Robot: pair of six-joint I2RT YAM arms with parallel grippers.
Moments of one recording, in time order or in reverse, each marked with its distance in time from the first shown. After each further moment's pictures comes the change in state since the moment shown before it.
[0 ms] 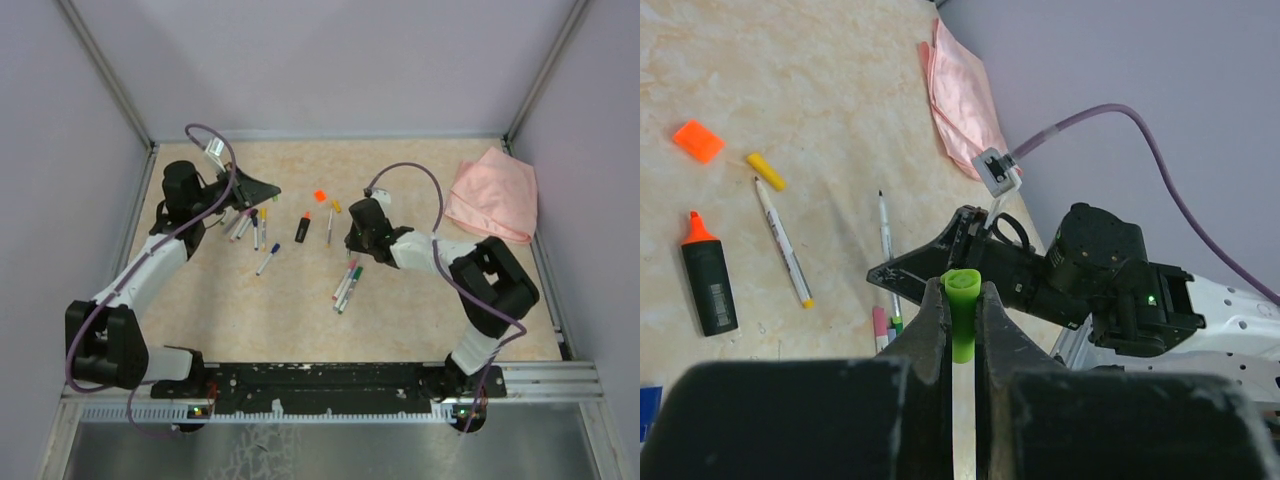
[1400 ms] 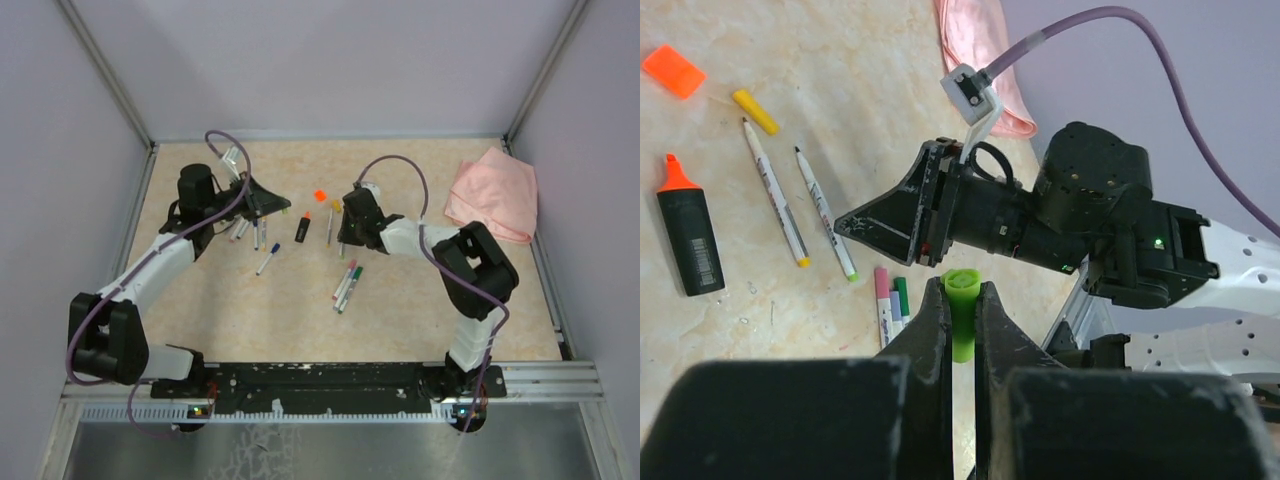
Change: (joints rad) left arm -0.053 0.027 -0.016 -0.087 -0.005 0.048; right arm -0.030 0.190 0.177 -0.049 -0.093 -0.054
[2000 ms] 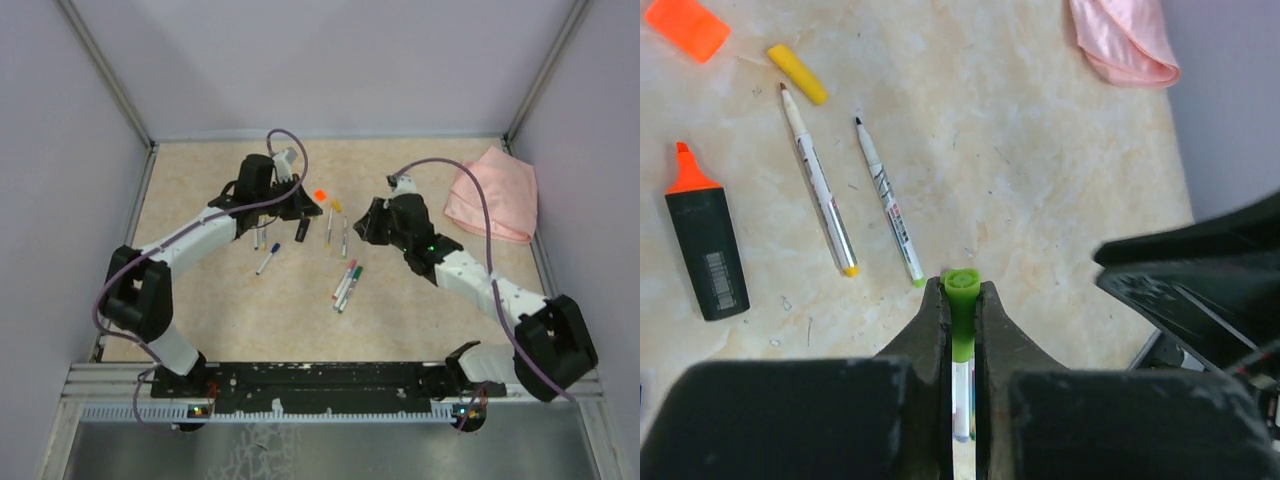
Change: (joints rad) left arm -0.235 0.243 0.227 -0.231 -0.294 0.179; right arm -0.046 -0.518 -0.255 0.082 -0.129 -0.092
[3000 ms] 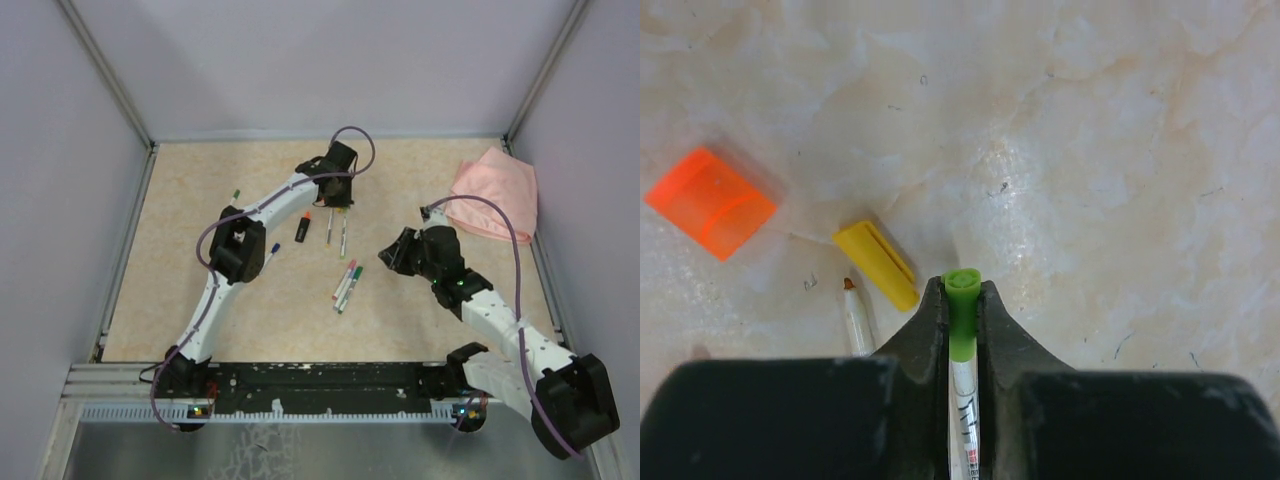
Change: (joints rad) left arm -0.181 0.872 1.062 -0.609 -0.512 0.055; right arm -0.146 -0.363 -0.333 -0.069 -0.108 0.070
